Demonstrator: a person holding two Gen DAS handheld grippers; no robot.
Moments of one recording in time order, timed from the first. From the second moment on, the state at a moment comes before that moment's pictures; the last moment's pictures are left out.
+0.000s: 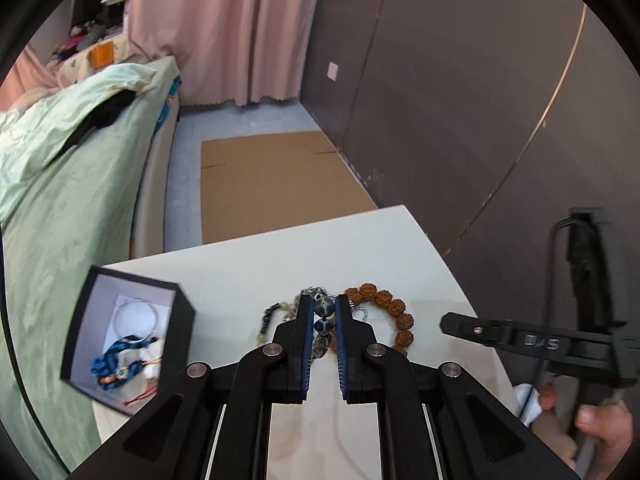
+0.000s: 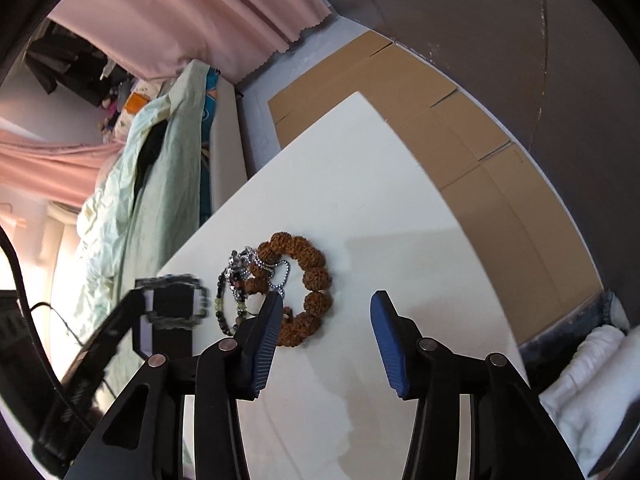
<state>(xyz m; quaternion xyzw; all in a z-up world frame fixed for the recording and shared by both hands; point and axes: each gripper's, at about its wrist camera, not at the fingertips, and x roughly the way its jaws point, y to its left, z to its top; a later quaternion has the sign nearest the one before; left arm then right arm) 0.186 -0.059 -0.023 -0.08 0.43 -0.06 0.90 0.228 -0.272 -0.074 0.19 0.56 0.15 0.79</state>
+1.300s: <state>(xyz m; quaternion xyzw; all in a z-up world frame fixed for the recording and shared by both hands) 0.137 0.050 -0.002 -0.15 0.38 -0.01 0.91 0.200 -0.189 -0.022 0.06 0.49 0.16 0.85</state>
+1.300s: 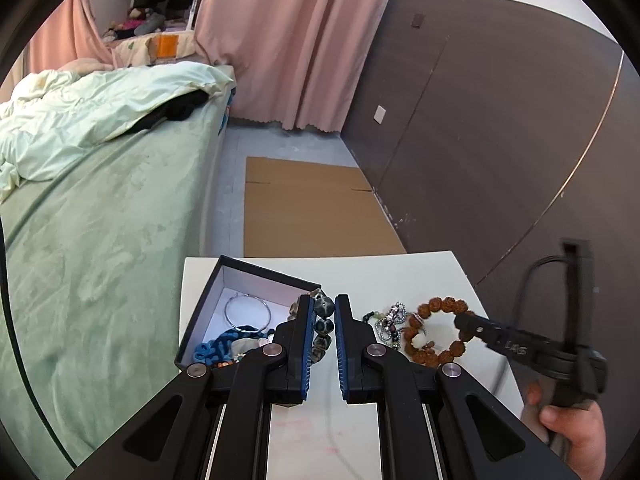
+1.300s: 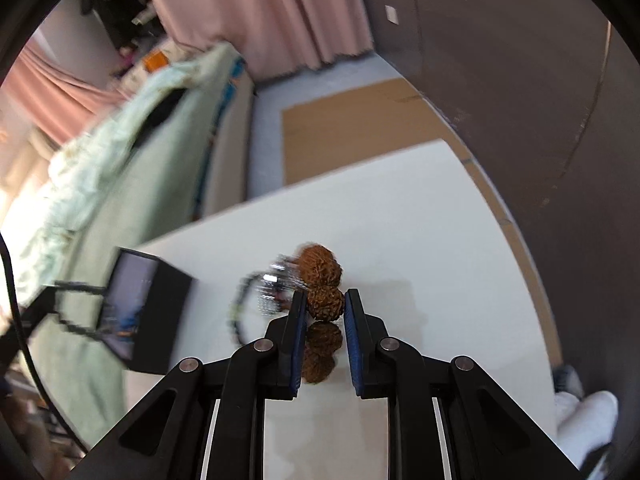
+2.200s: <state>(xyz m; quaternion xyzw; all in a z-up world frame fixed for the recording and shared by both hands) 0.154 0.103 -0.023 -0.22 0.41 -0.01 0.89 0.169 -0.127 0.062 0.14 0.36 0.29 0.88</state>
